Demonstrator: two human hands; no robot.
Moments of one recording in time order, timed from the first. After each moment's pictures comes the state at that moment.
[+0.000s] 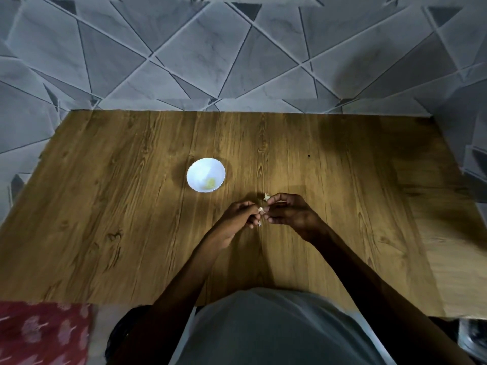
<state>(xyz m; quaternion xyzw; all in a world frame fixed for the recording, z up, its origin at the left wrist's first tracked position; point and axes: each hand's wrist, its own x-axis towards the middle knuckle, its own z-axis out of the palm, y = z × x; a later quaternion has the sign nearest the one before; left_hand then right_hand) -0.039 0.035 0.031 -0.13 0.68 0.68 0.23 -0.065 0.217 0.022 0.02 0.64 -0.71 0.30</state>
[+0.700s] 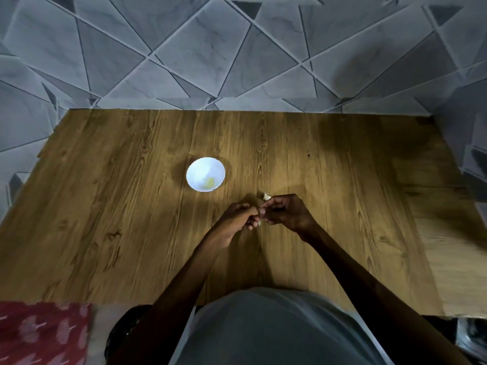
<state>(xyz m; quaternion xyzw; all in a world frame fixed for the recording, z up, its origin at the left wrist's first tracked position) -0.040 0.035 0.029 -0.18 0.67 0.67 0.25 -0.060 0.208 0.022 -0.04 0.77 -0.60 0.23</state>
